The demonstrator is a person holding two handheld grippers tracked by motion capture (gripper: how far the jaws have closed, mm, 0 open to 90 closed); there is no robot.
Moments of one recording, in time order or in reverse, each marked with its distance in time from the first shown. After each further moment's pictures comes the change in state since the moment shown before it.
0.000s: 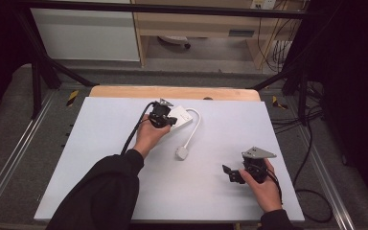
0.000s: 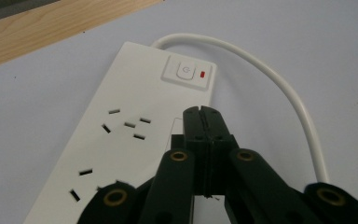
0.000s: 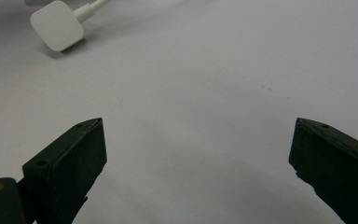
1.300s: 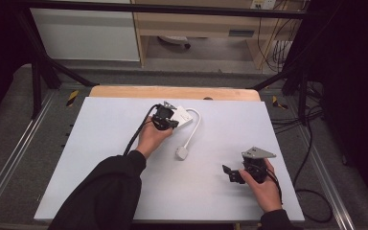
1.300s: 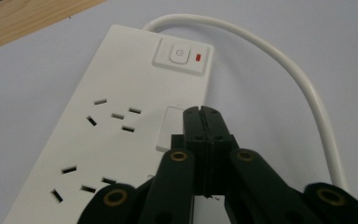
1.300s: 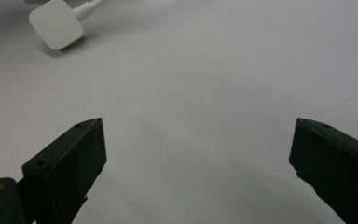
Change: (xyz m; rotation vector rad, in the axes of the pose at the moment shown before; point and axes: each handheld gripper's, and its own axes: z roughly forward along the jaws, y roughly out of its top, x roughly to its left) left arm -0.005 -0.004 0.012 0.043 0.018 0.036; right arm 0.000 0.000 0.001 0.004 -0.001 -0.003
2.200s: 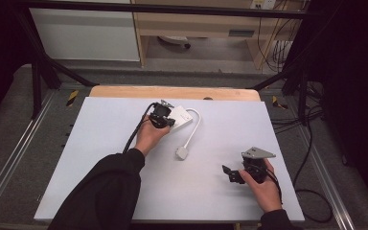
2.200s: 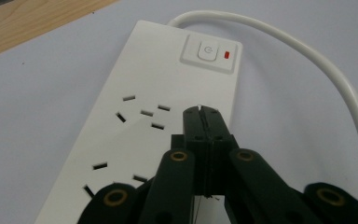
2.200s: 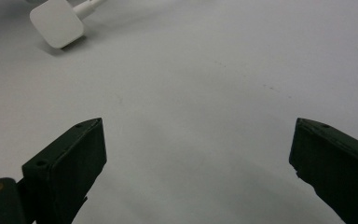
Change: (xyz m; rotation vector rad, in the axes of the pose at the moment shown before) left arm 0.012 0.000 0.001 0.005 0.036 -0.016; right arm 0.000 0.000 0.001 0.004 0.004 -0.005
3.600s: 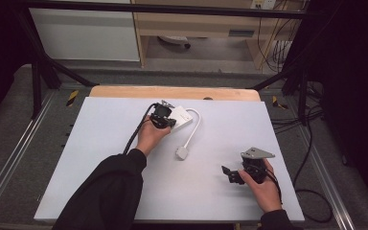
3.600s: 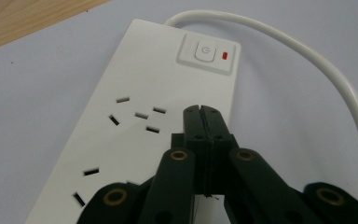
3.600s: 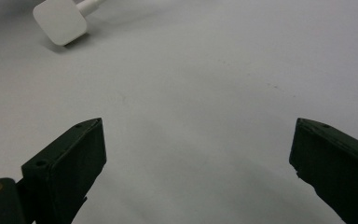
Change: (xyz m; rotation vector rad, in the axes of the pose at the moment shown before) left arm 0.000 -0.001 0.006 -0.002 -0.018 -0.009; right arm 0.002 0.000 0.000 0.008 0.007 -0.004
